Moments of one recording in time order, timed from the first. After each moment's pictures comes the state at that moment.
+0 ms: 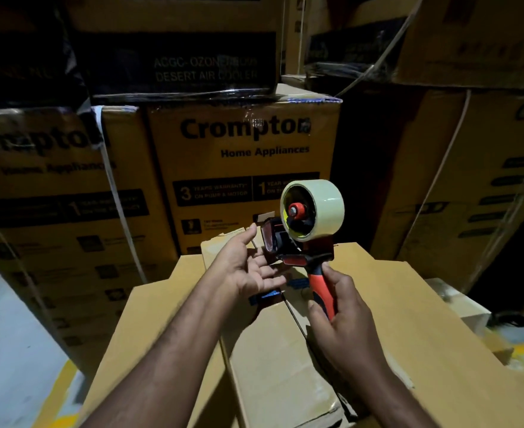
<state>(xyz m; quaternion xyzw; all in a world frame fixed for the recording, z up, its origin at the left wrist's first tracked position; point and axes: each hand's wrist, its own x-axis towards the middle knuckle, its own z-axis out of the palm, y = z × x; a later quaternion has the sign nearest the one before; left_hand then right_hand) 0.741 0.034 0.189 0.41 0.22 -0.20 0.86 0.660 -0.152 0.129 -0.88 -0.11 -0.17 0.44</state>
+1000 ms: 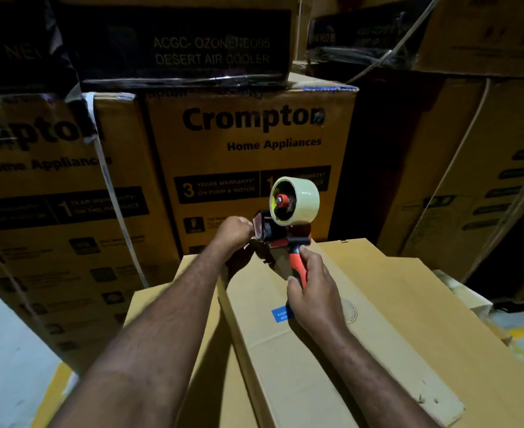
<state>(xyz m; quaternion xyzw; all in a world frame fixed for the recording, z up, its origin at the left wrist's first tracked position) 0.873 0.111 0.139 0.86 0.10 -0.01 0.51 0.740 -0.067 0.110 -0.90 -0.03 -0.14 0.41</state>
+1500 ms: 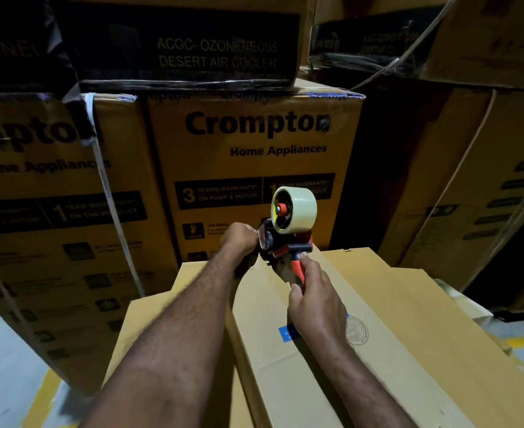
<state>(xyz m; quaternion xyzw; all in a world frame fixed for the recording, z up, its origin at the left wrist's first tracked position) 0.909 0.109 0.118 0.86 0.15 0.01 0.48 0.750 -0.051 0.116 -0.93 0.03 -0.16 0.32</state>
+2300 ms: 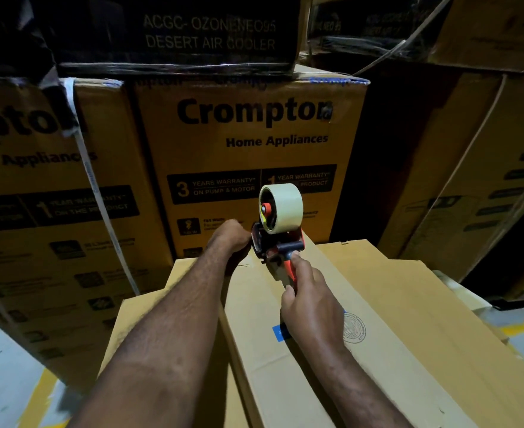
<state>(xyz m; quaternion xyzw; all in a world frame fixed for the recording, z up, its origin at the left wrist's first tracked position) 0.932 0.129 0.103 0.91 0.13 -0.03 0.39 0.754 -0.039 0.112 -0.95 0.01 -0.15 0.28</state>
